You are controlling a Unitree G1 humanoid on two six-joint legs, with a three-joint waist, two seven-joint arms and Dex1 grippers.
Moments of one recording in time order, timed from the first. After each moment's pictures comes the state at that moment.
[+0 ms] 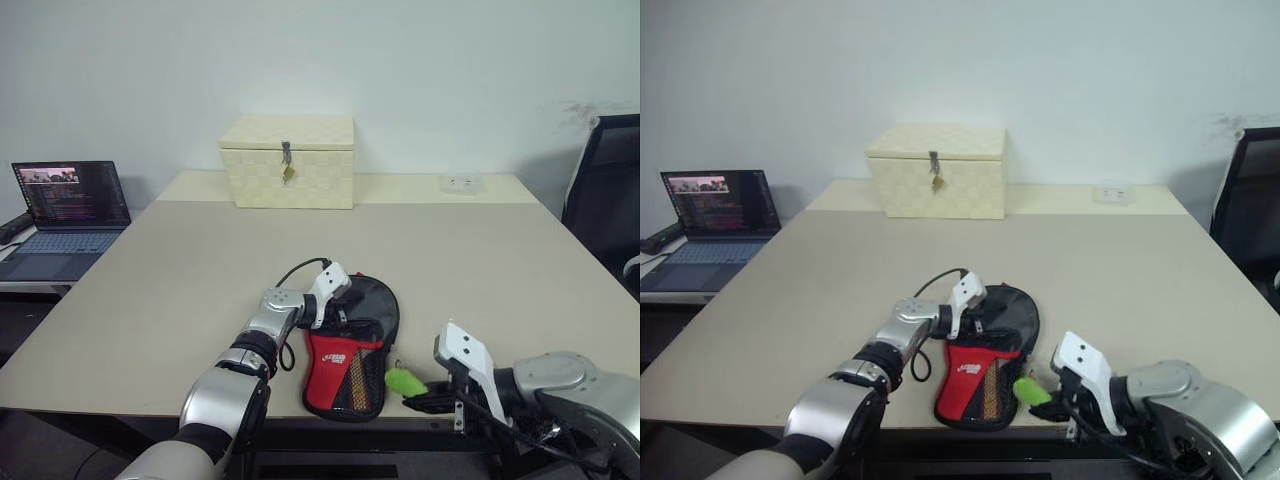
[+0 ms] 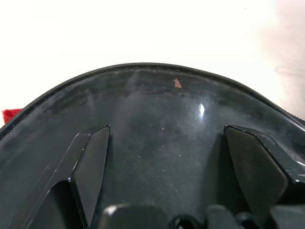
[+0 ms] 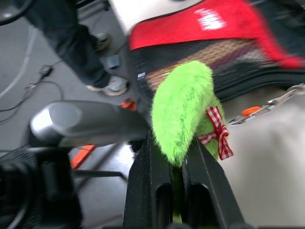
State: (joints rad) left arm -1.02 0.16 -0.05 1.22 0.08 -0.23 -1.07; right arm -0.20 -0.82 0.10 -0.76 0.64 1.13 0.81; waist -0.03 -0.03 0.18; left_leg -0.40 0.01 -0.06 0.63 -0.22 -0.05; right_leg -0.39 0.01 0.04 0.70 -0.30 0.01
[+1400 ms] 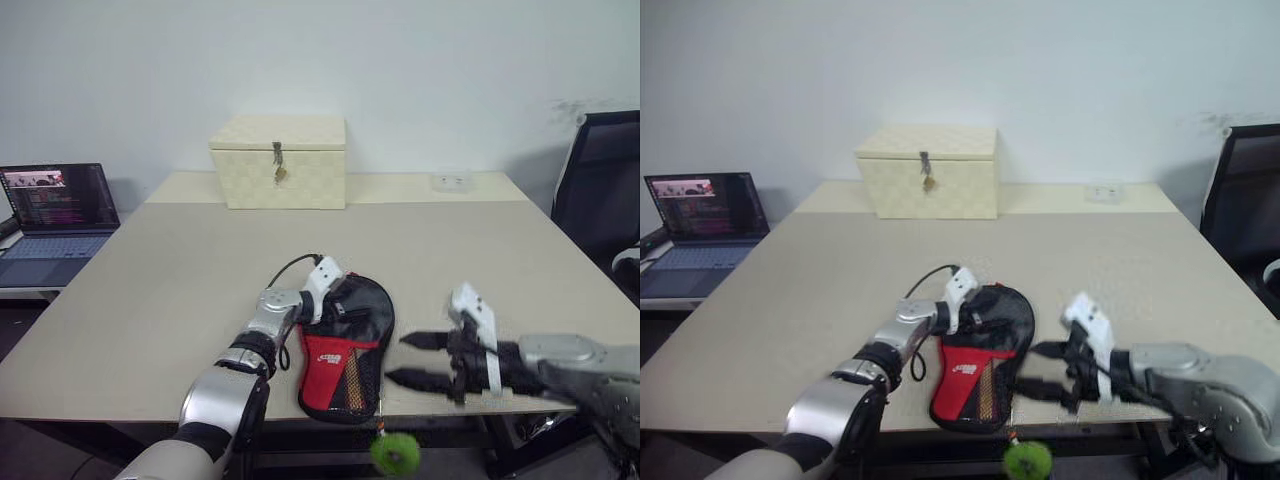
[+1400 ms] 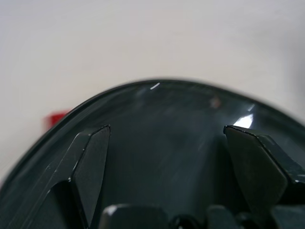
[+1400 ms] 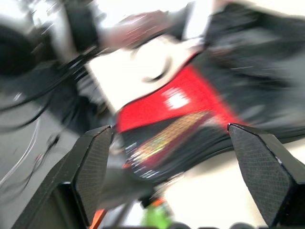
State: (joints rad) left arm -0.98 0.23 0.01 1.20 0.02 -0.24 -1.02; right arm -0.43 -0.74 -0.05 -0.50 1.01 1.15 0.50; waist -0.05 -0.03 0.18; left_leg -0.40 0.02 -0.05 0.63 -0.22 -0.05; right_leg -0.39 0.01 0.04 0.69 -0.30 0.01
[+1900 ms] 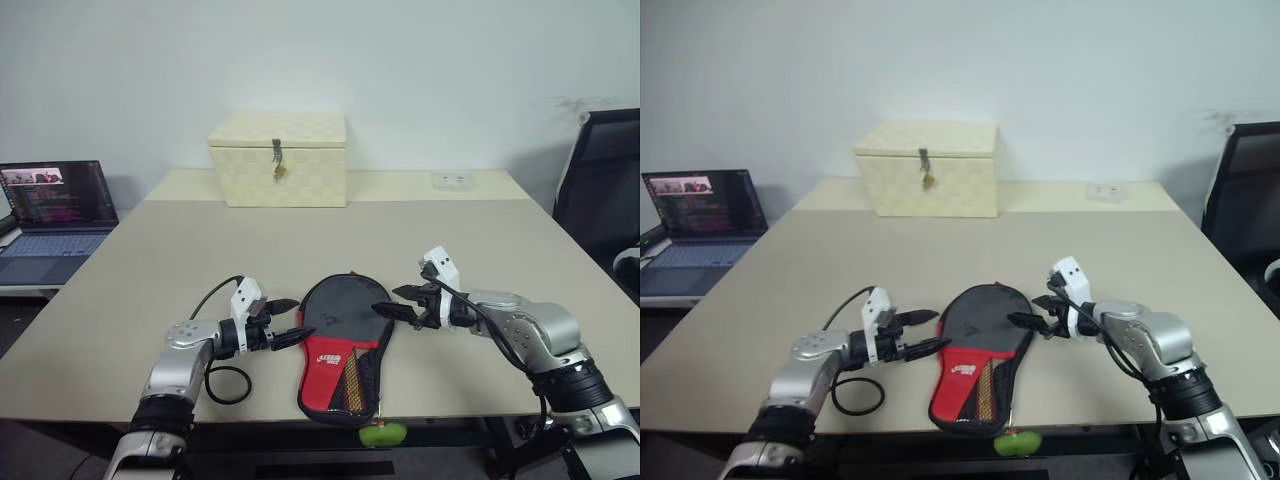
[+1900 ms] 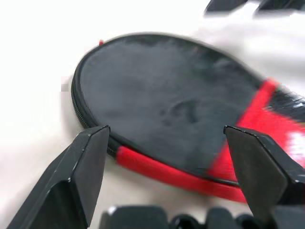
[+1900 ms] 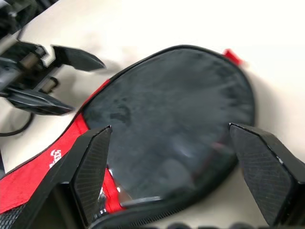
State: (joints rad) left arm -0.41 0.47 0.09 0.22 -0.27 0.25 -1.12; right arm -0.66 -0.52 0.16 0.02 0.60 0.87 0.63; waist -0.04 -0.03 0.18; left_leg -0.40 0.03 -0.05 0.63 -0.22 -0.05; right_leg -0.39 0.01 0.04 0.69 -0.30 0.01
